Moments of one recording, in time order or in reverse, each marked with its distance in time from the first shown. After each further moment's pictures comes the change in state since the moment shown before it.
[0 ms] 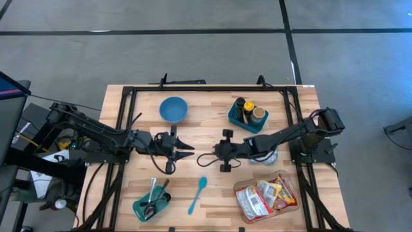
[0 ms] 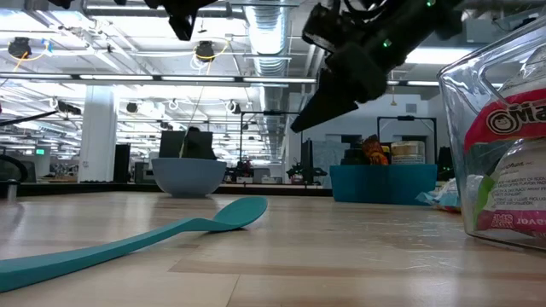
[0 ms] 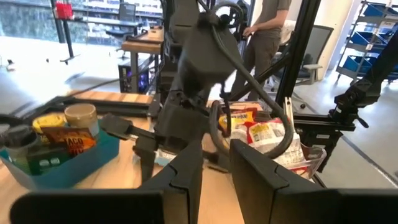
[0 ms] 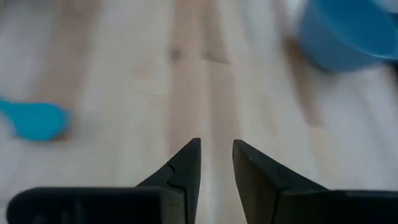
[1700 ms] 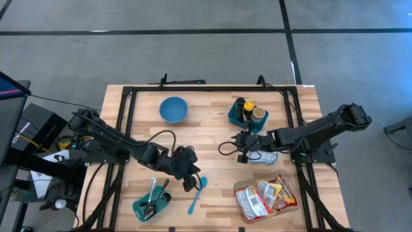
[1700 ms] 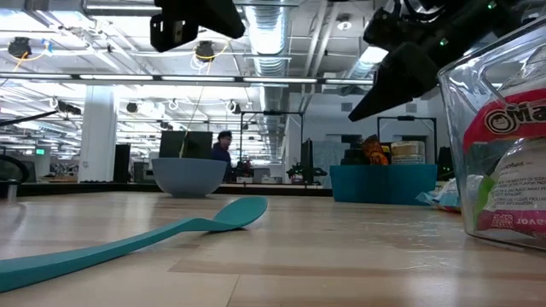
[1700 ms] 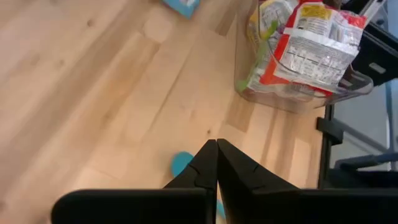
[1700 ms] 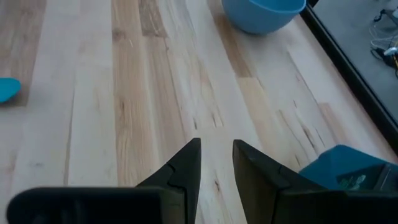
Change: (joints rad) left arm -0.135 0.403 0.568 -0.898 -0.073 -0.675; right arm -0.023 -0.367 -0.287 -0.038 0.079 0.091
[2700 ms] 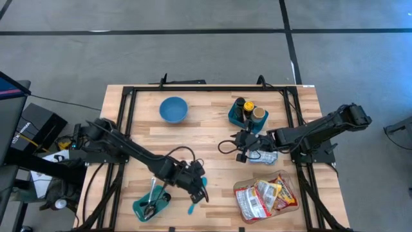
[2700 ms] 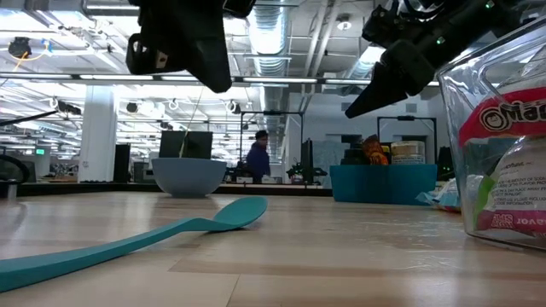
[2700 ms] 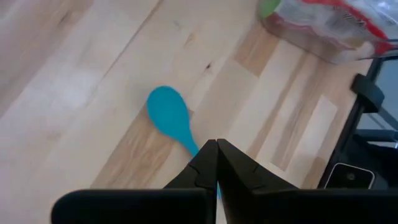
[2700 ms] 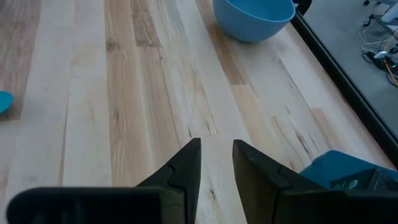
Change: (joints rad) left arm -0.045 0.262 0.194 -0.192 0.132 -0.235; right arm 0.001 0.001 0.000 0.028 0.025 0.004
